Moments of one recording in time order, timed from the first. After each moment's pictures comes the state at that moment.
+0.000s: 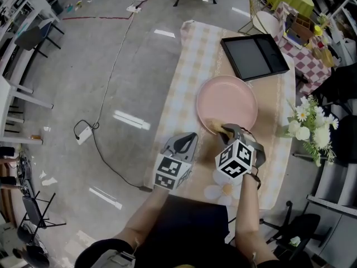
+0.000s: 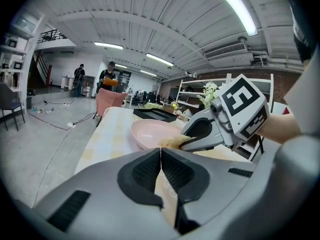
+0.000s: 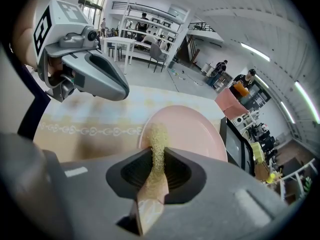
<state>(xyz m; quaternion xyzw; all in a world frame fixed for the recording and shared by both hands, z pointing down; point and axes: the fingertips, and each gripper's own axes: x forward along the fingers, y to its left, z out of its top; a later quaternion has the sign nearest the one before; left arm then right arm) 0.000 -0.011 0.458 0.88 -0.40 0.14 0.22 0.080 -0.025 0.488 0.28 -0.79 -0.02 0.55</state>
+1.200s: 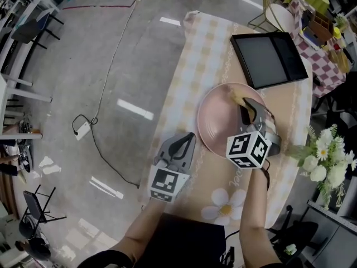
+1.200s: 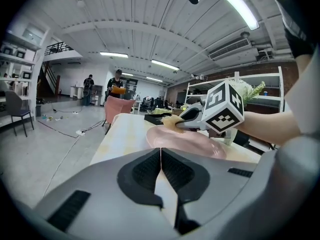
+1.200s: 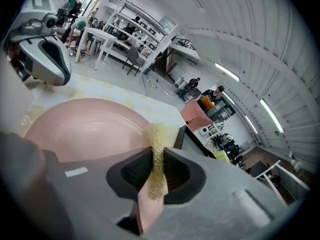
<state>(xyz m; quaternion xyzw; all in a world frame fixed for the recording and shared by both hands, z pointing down) -0.007 -0.074 0.466 0.86 -0.46 0.11 0.18 0.124 -0.176 0.467 0.43 -0.74 -0.14 0.50</state>
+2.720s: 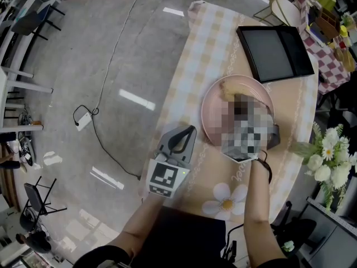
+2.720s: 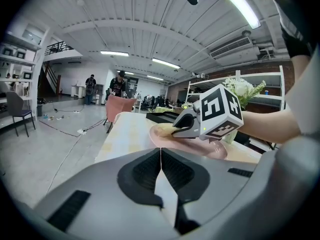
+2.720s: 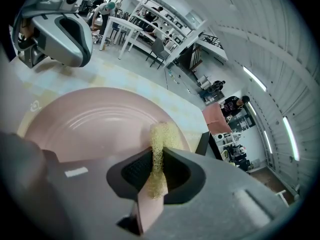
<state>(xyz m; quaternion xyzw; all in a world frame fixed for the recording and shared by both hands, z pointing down) -0.016 -0.073 0.469 0.86 -0.46 0.13 0.18 0.093 -0.164 0.508 0.31 -0.74 -0.17 0.58</state>
